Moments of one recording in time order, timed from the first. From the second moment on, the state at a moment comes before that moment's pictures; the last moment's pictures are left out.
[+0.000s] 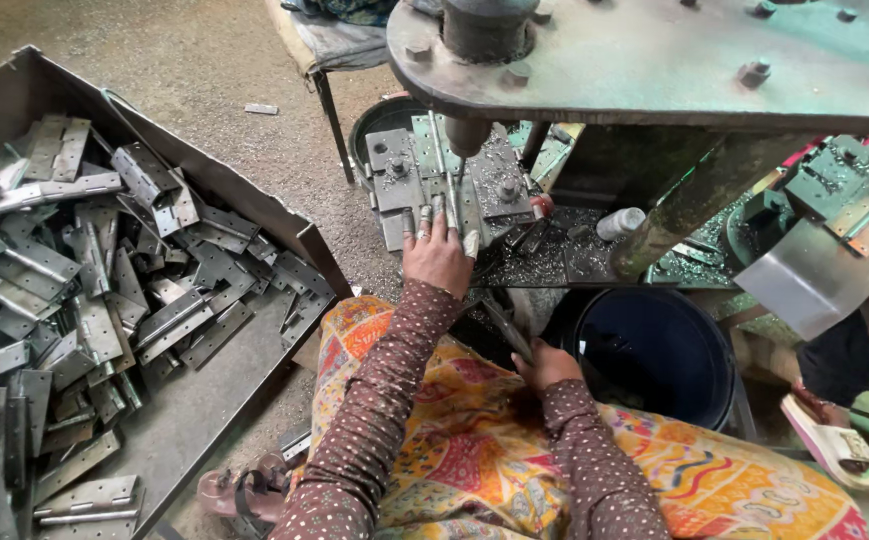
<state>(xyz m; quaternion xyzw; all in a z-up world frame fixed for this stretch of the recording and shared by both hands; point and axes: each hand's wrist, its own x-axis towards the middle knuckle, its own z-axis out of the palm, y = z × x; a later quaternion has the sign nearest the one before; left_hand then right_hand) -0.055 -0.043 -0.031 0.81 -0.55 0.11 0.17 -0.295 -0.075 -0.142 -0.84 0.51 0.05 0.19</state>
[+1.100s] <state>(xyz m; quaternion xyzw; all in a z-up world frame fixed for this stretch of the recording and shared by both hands) -0.031 -0.077 -0.054 0.82 -0.56 0.08 0.10 -0.265 -0.091 -0.058 -0.83 0.50 0.18 0.13</state>
